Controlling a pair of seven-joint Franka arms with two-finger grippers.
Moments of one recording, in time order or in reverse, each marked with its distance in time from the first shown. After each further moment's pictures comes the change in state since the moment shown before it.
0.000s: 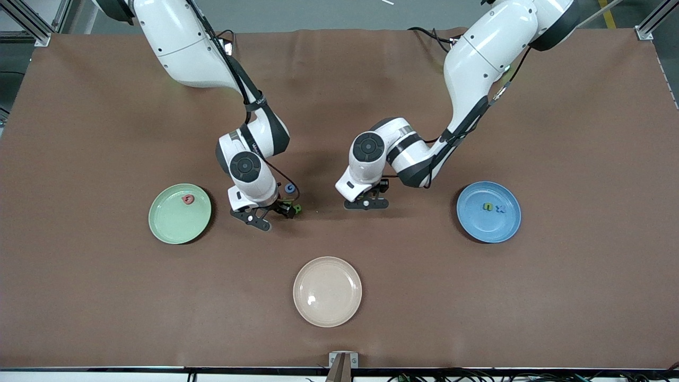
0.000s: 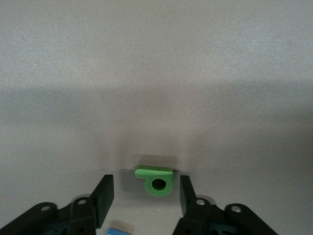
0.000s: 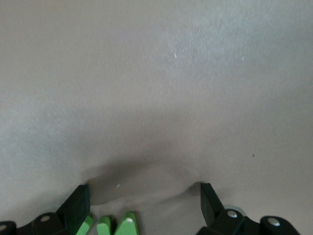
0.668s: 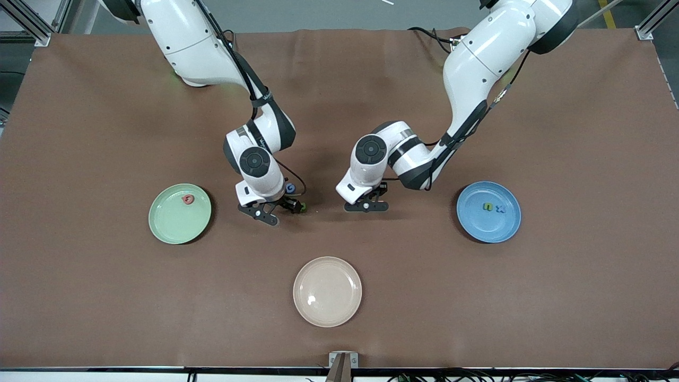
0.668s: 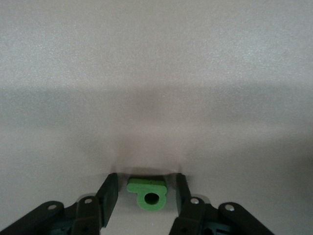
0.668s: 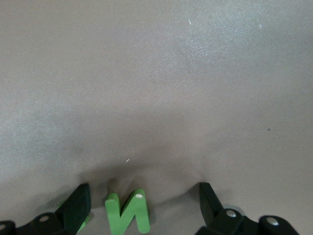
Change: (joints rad) left arm -0.001 0.018 0.009 0.002 0.000 0.056 0.000; right arm 0.032 0.000 0.000 -0.004 0.000 0.000 0.027
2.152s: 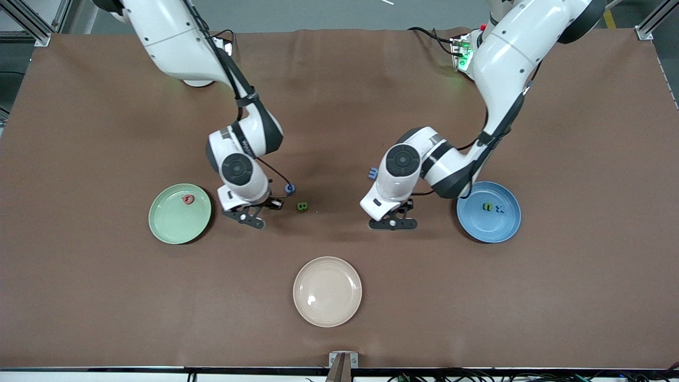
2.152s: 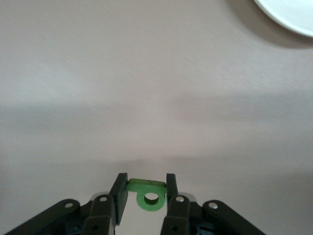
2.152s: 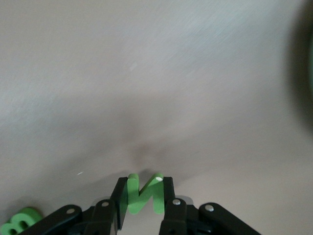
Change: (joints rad) left arm 0.145 -0.126 0.003 0.002 0.003 -0.091 0.203; right arm -0.102 -0.093 -0.014 0.008 -0.003 -0.208 -0.198
